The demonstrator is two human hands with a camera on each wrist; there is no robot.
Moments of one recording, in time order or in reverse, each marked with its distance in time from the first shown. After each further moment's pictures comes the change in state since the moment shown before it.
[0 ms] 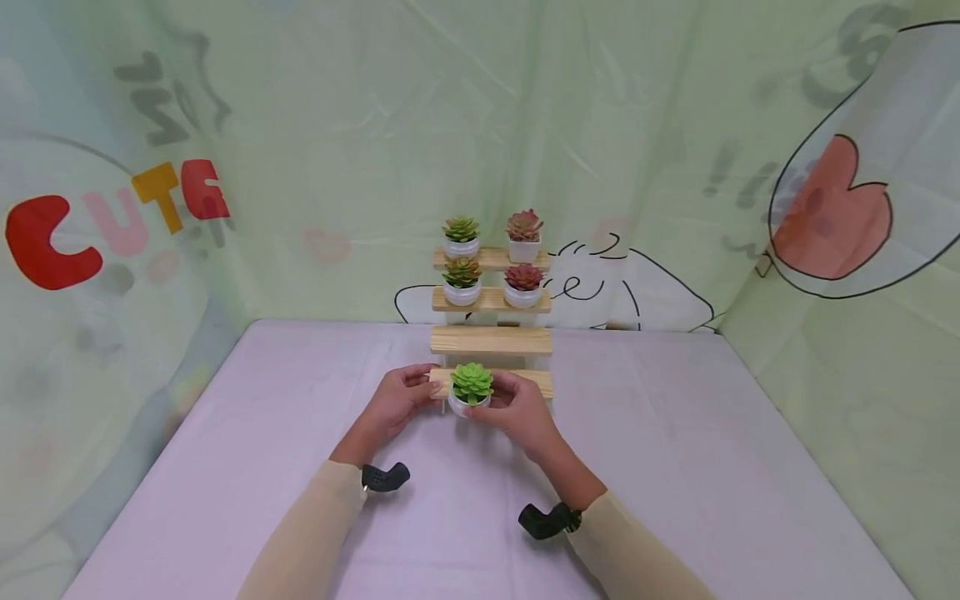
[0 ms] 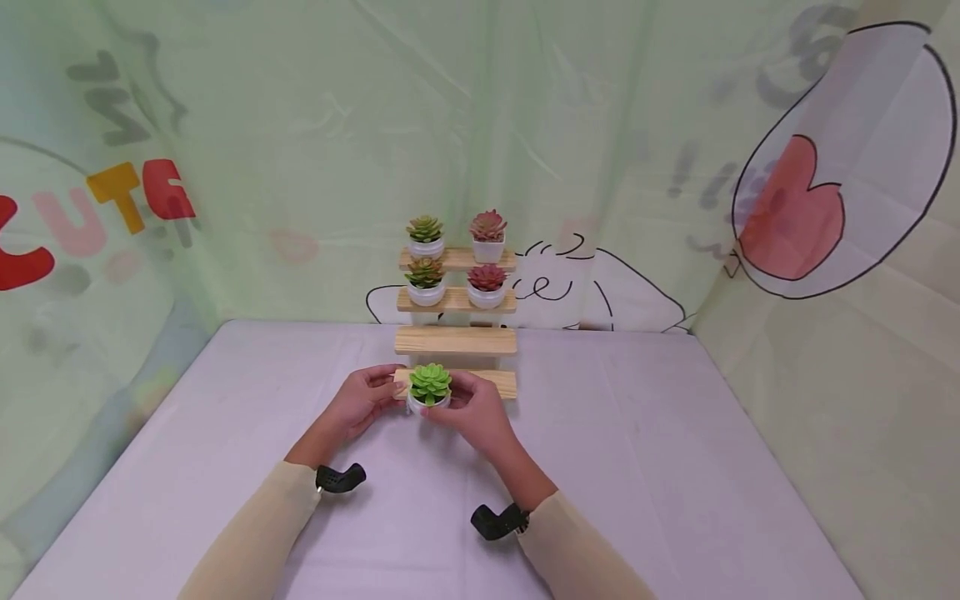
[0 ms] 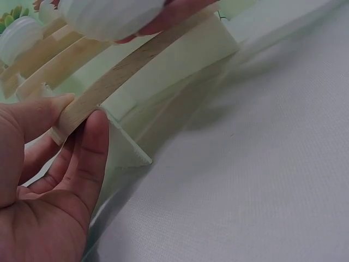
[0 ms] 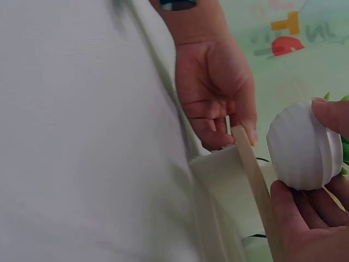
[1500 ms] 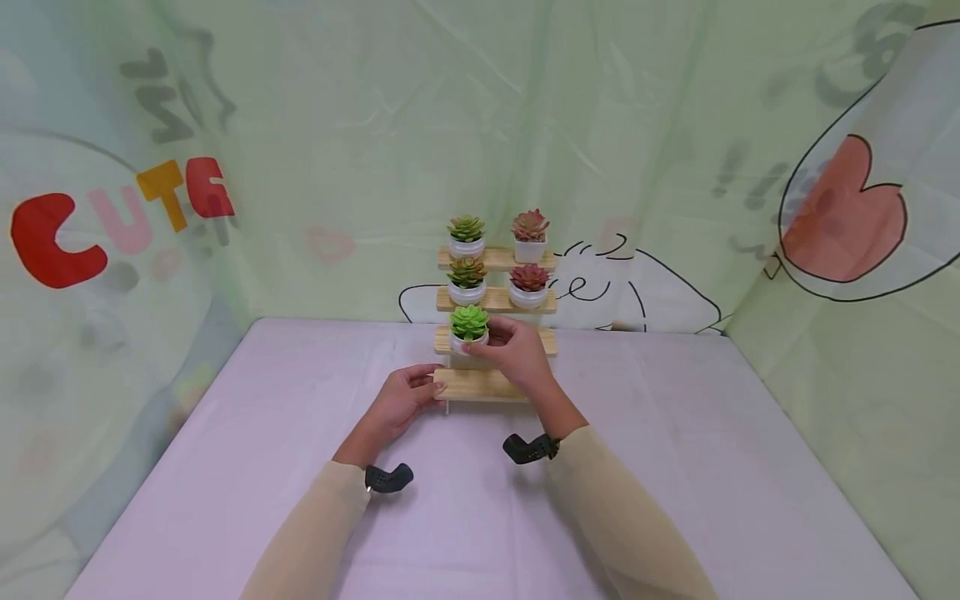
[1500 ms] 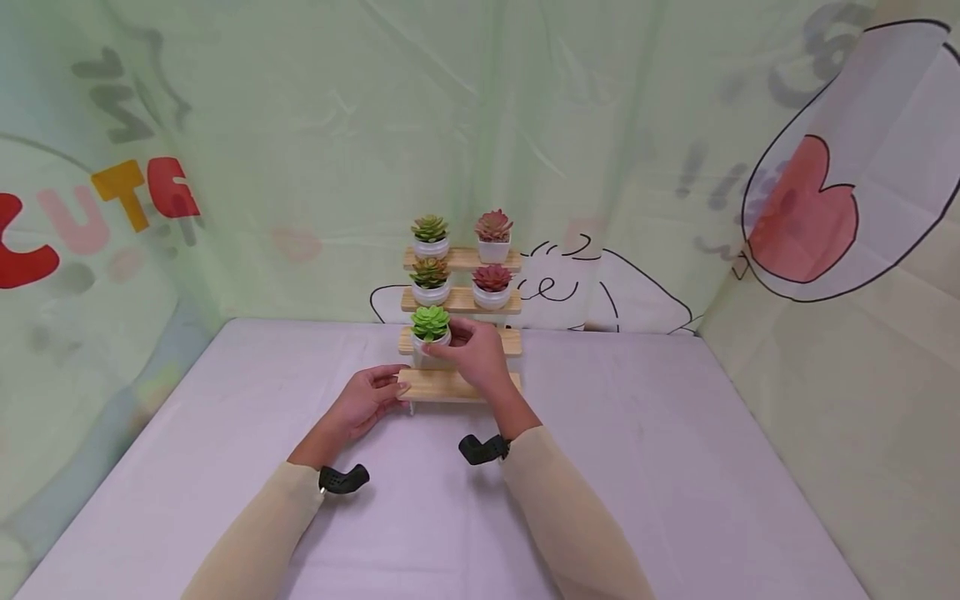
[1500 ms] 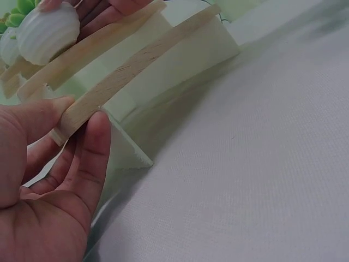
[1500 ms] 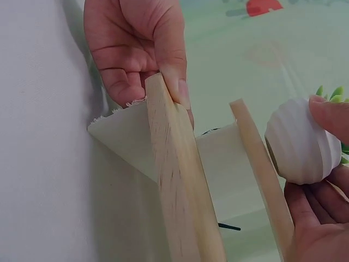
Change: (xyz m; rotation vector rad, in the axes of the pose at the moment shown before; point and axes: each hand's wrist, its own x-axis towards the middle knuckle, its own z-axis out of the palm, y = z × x) left_hand 0.000 0.003 0.001 0.000 0.008 -0.016; right_hand 0.076 -0.033 -0.007 -0.135 0.073 -0.069
